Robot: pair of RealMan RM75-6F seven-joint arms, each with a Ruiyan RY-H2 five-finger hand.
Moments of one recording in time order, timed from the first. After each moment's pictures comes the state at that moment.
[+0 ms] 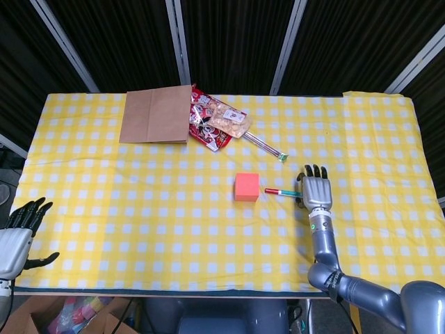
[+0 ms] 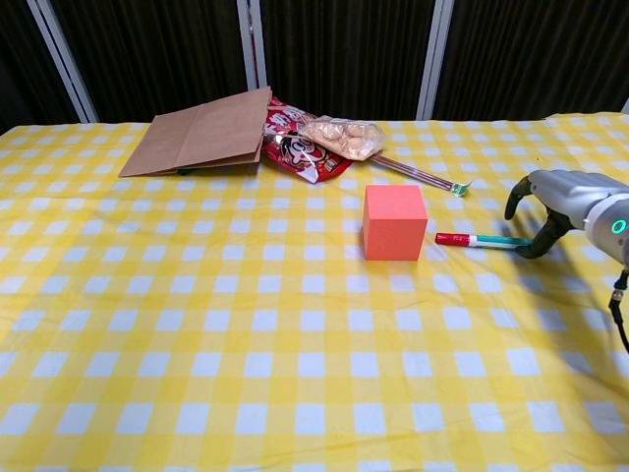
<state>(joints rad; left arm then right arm) -0.09 -1.07 0.01 -1.69 1.50 1.41 0.06 0.69 -1.73 0.28 -1.19 -0.68 1.04 -0.60</state>
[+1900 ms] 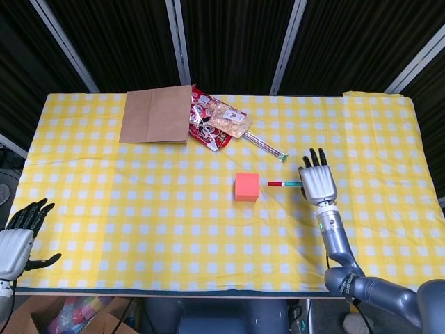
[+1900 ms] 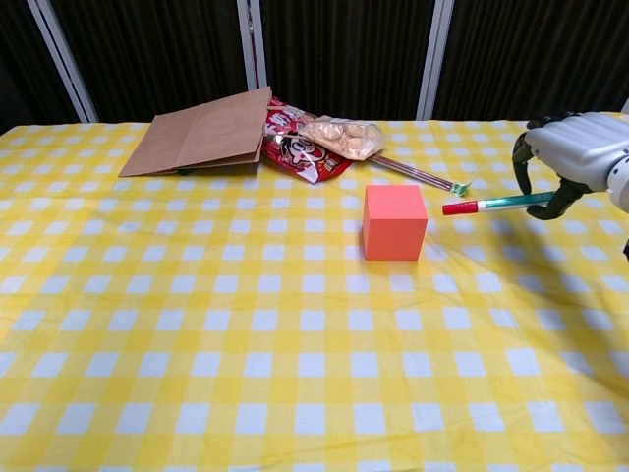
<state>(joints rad) -0.10 -1.06 0.02 -1.71 1.50 1.39 0.04 0.69 -1.62 0.19 -1.22 -0.98 1.09 -0.63</state>
